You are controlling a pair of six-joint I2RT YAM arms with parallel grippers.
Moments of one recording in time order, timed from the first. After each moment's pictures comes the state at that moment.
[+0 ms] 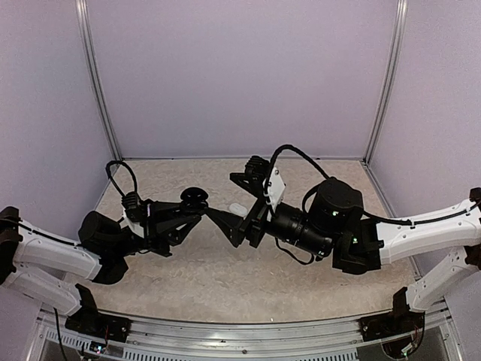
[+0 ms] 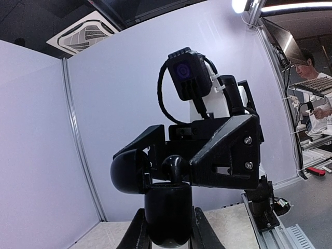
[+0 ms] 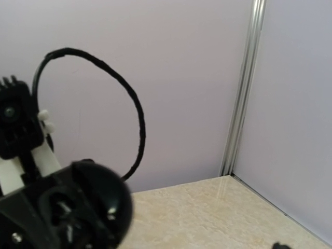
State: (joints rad) left arm -0.90 1.27 0.34 1.49 0.49 0.03; right arm 1.32 1.40 0.94 0.62 0.22 -0.16
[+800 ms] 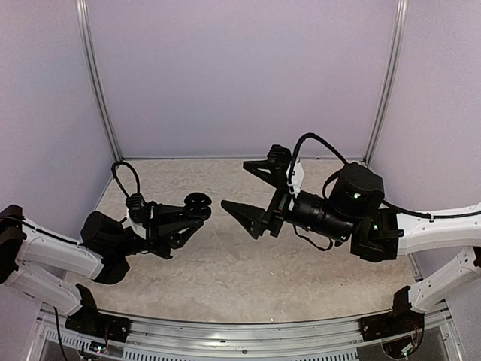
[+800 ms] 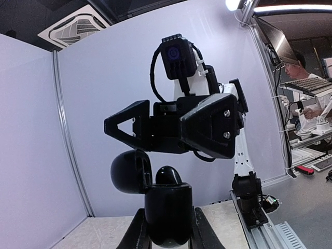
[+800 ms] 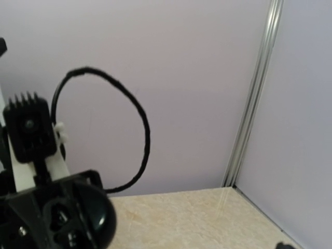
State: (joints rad) left arm -0.89 1.29 0.34 1.50 0.54 -0.02; right arm 1.25 1.29 0.92 0.53 0.07 -0.22
